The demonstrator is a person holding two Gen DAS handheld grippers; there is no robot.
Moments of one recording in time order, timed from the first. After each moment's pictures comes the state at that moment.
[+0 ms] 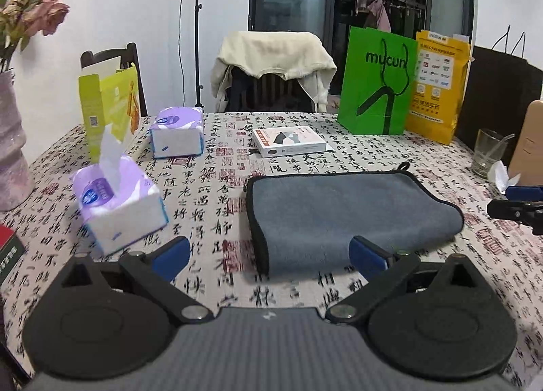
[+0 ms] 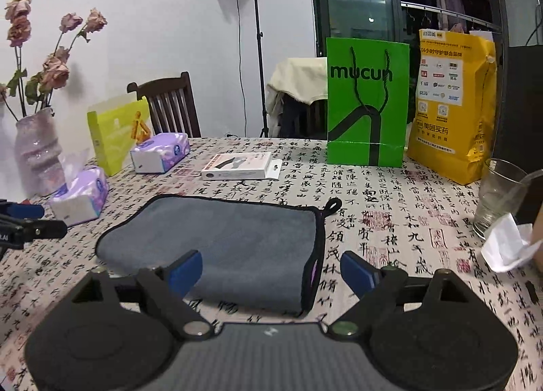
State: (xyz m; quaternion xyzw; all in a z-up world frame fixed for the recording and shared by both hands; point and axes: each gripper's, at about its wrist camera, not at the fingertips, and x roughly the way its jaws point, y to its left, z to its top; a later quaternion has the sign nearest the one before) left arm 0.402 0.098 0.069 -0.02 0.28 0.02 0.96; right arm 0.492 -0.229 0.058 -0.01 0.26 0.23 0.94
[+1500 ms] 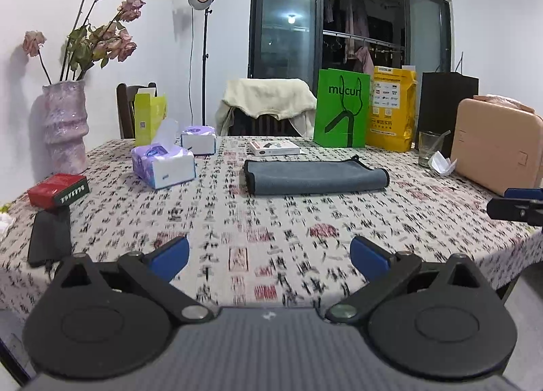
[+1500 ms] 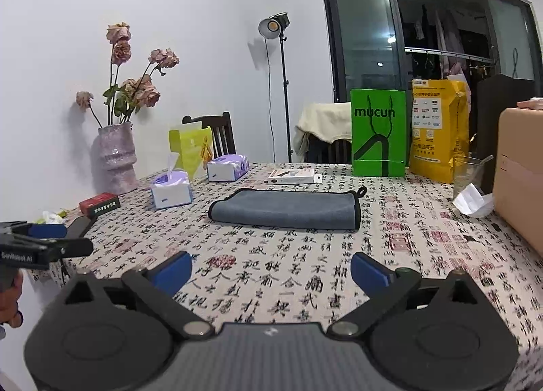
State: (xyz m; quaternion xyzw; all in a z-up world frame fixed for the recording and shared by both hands) left arm 0.144 0.055 0.040 -0.02 0.19 0.02 0.98; right arm 0.214 -0.251 0.050 0.01 0.17 0.25 0.95
